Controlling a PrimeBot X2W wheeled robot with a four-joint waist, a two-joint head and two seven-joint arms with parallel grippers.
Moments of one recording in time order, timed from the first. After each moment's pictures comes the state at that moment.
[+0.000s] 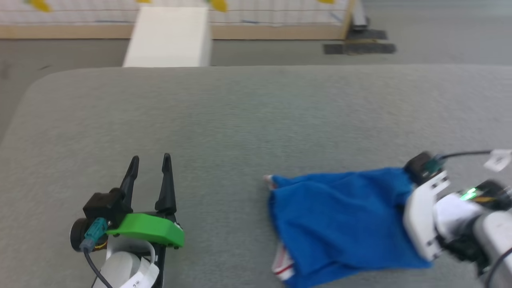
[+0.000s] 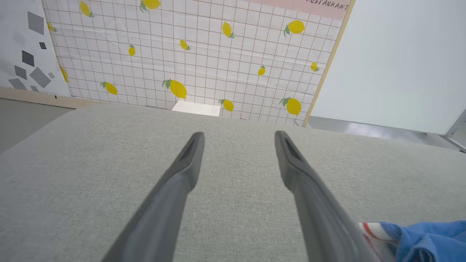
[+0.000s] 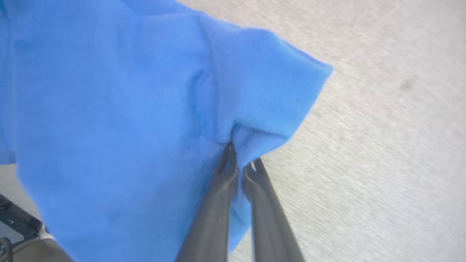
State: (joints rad) left arm -0.14 0.15 -0.15 0.14 -0.35 0.03 -0.26; right arm -0.27 -0.50 0.37 0.06 0.44 0.13 0.83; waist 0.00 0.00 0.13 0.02
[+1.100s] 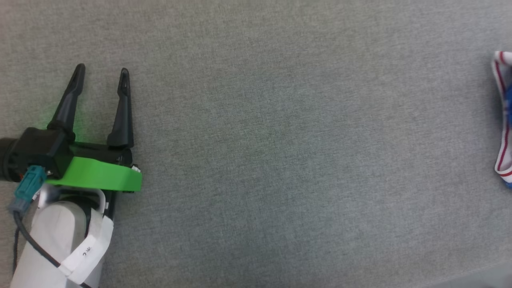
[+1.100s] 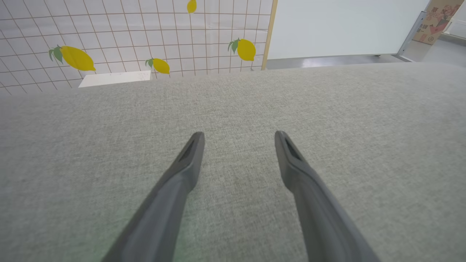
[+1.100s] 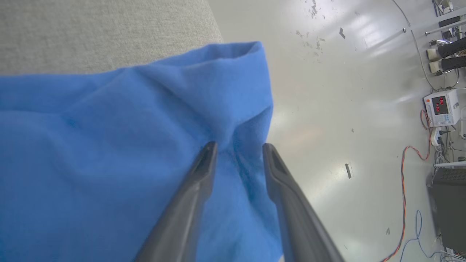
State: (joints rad) left arm -0.29 0.34 -0.12 -0.20 -0.27 0.05 -0.08; right arm -0.56 -0.60 -0.39 0.40 0.15 0.13 0.60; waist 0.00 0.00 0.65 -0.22
